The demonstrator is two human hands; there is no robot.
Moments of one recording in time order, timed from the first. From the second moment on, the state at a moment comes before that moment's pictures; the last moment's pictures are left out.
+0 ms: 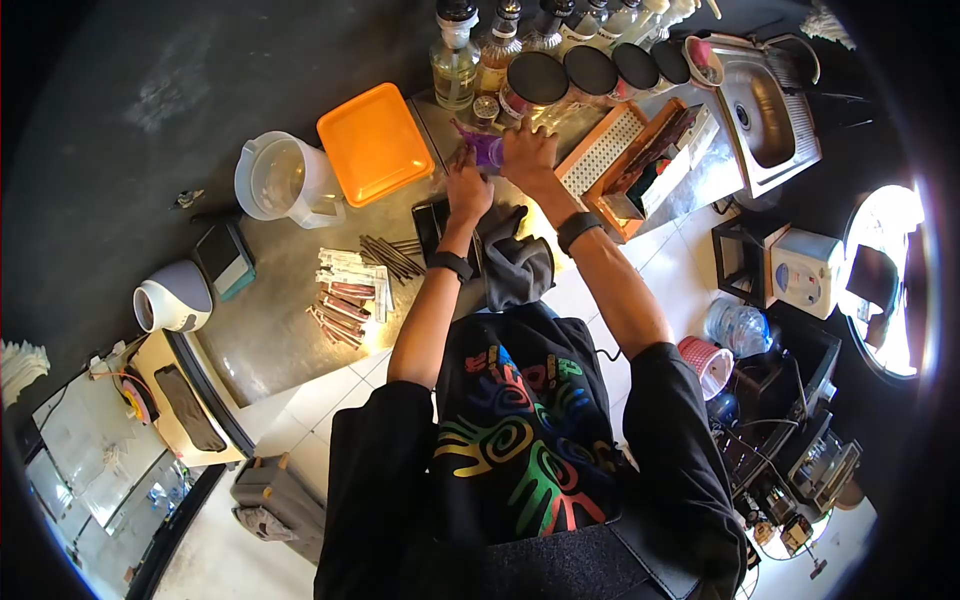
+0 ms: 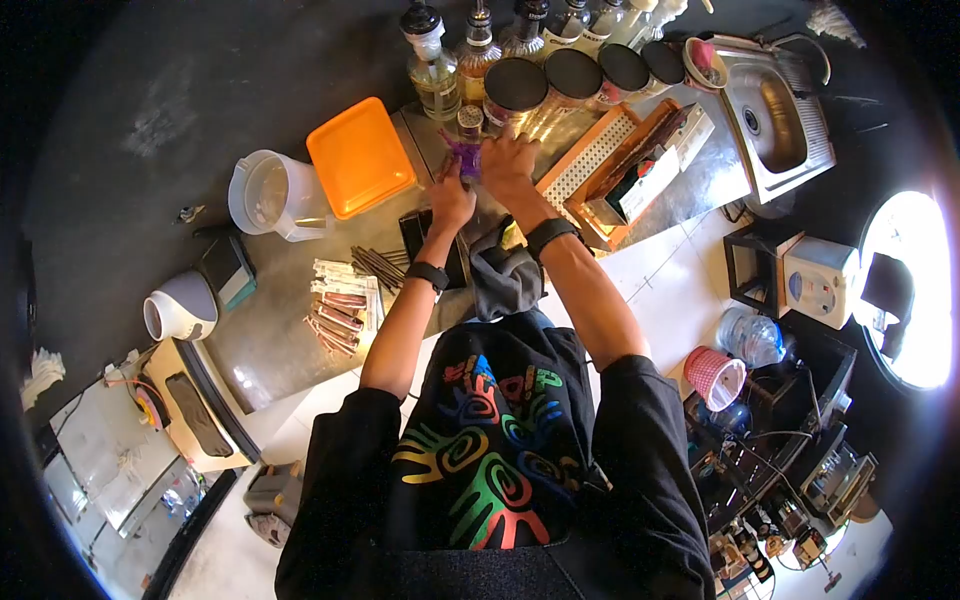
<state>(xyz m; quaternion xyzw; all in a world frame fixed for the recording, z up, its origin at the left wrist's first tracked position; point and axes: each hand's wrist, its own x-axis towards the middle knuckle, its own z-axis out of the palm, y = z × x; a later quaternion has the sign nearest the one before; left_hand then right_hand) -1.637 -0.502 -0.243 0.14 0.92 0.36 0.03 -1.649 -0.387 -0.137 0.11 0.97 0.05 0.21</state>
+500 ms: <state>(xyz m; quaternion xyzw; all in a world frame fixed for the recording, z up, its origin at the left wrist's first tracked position) -1.628 -0.498 -0.223 0.15 0.95 0.24 0.15 -1.636 -0.363 -0.126 0.16 0.98 -0.04 0.14</state>
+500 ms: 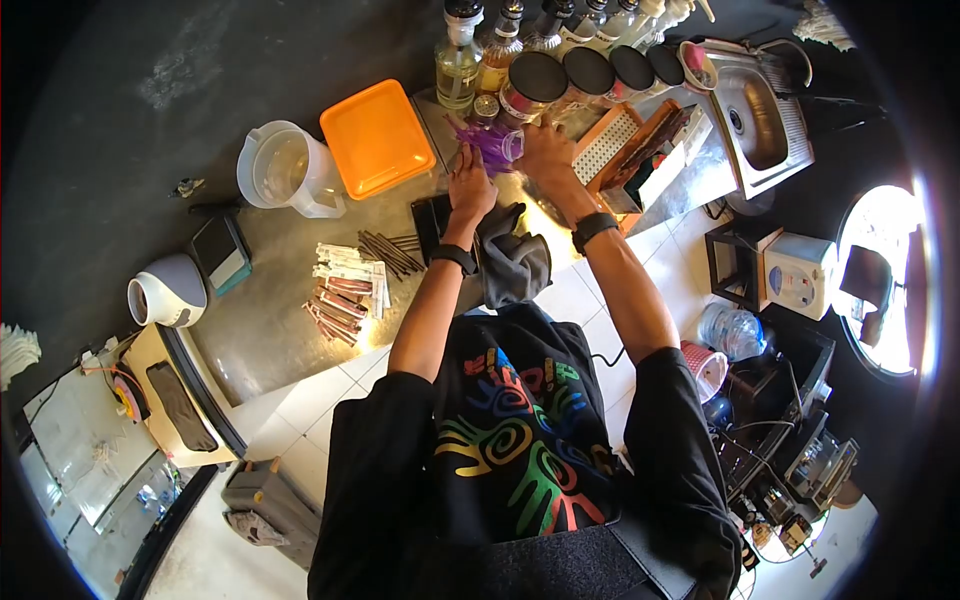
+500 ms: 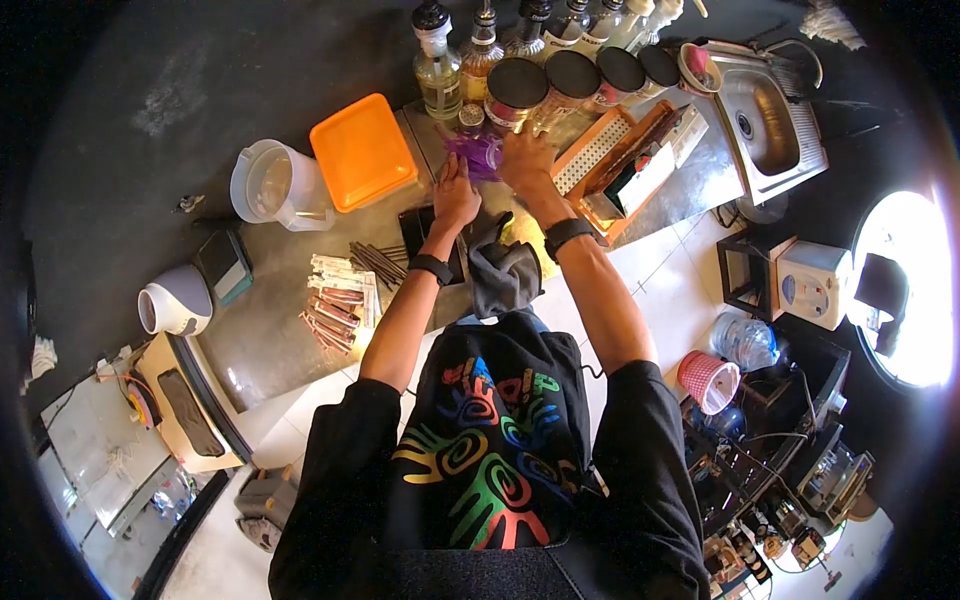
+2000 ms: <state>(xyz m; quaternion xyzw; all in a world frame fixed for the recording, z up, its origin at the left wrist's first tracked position) -1.520 -0.623 -0.056 0.09 0.67 0.73 -0.09 -1.483 -0.430 -0.111 0.01 0.92 -0.38 -0.03</state>
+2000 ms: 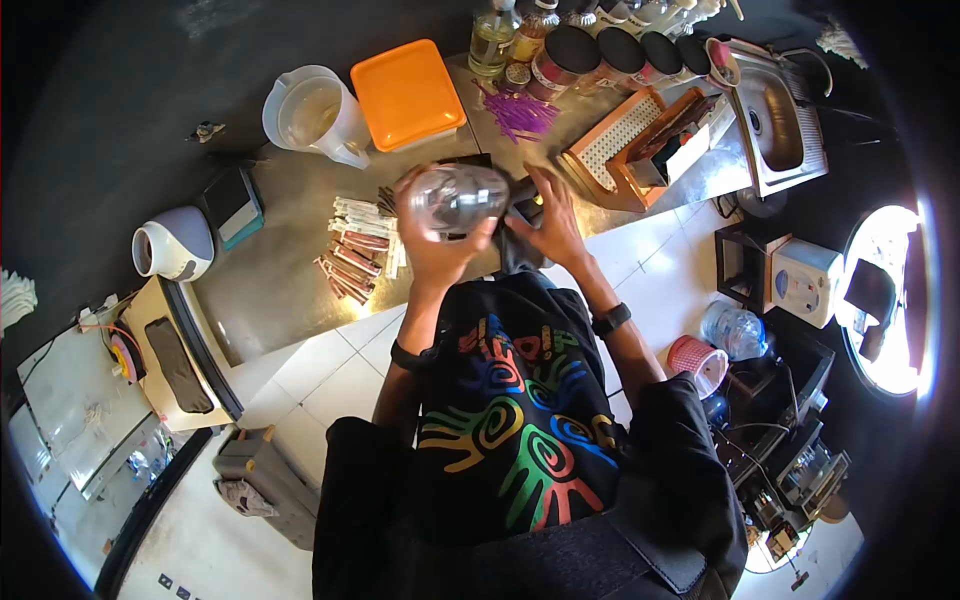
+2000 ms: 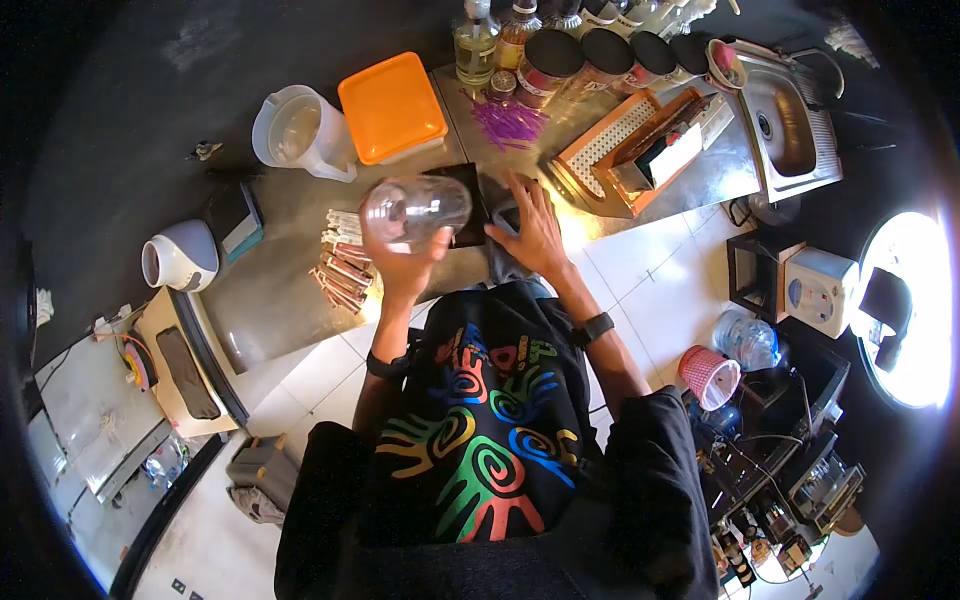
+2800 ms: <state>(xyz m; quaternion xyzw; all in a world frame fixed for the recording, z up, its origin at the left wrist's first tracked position) -1.466 -0.670 -0.171 0.13 0.85 0.51 0.00 -1.543 -0.424 -0.212 0.16 0.92 -0.37 0.02</state>
